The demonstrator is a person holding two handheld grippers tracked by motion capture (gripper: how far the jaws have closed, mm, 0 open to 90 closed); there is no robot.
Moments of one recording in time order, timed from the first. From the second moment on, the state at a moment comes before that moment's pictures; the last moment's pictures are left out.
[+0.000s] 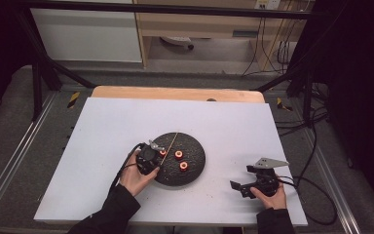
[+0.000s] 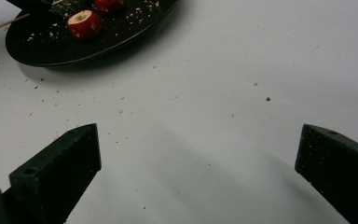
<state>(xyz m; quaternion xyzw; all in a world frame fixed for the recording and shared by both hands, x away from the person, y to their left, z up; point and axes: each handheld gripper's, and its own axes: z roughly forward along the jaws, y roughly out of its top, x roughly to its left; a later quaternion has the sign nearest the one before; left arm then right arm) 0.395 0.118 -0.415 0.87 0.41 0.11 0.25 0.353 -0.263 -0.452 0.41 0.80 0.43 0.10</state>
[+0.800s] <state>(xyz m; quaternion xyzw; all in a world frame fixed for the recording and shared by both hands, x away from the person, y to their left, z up) 0.394 0.109 -0.418 0.86 0.44 0.12 0.23 0.353 -0.263 -0.452 0.41 0.80 0.43 0.10</state>
